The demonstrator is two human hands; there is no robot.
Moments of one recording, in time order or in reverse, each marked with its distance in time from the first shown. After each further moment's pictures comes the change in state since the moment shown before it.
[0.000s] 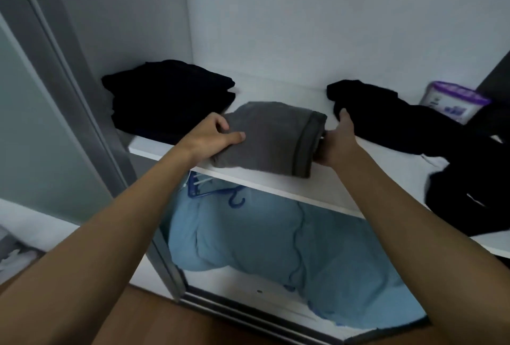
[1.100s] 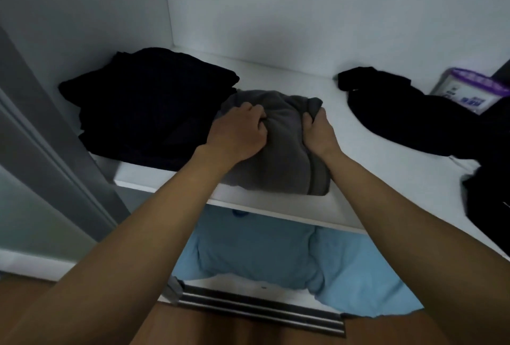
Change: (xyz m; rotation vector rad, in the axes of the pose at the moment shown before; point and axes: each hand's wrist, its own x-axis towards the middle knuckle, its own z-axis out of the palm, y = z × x) left_hand 0.100 -0.009 0.012 0.566 -0.101 0.440; right_hand 0.085 0.038 0.064 -1.203 0.282 -0.525
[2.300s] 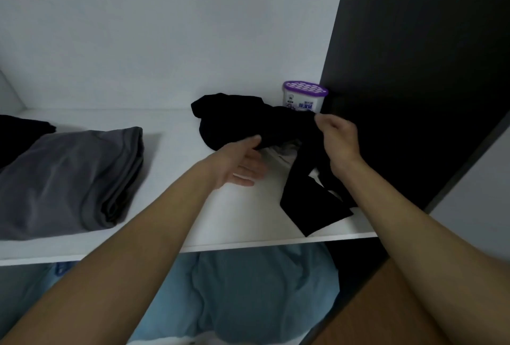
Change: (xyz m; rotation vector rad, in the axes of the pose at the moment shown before) left_hand 0.074 0.322 0.141 -1.004 -0.577 -0.380; right_hand -0.015 0.198 -0.344 0.588 0.452 -0.080
